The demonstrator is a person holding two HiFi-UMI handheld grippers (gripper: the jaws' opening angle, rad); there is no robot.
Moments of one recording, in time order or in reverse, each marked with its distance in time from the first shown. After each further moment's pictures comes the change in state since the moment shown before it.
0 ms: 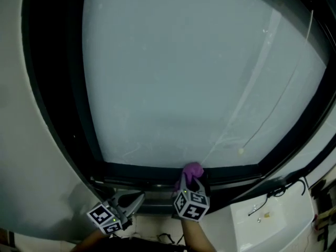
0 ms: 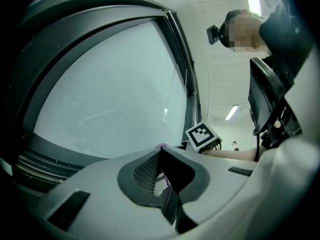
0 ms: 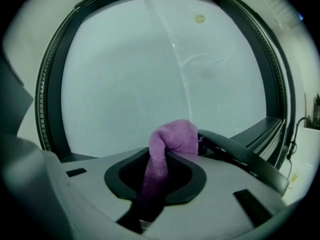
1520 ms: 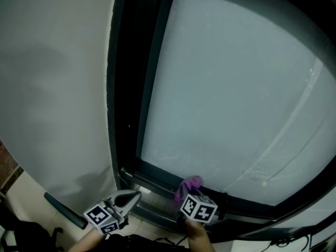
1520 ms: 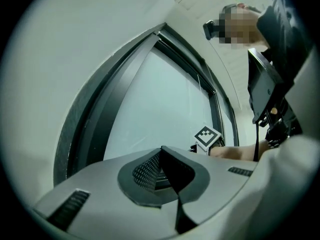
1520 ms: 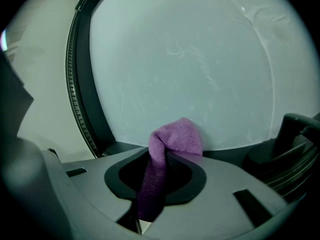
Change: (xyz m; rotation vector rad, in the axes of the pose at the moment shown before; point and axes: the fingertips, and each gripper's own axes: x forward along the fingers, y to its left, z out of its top) left arm -0.084 0.006 0.037 0.127 -0.096 0.431; right arm 0.024 0.106 -0.023 -0.079 0.257 0.470
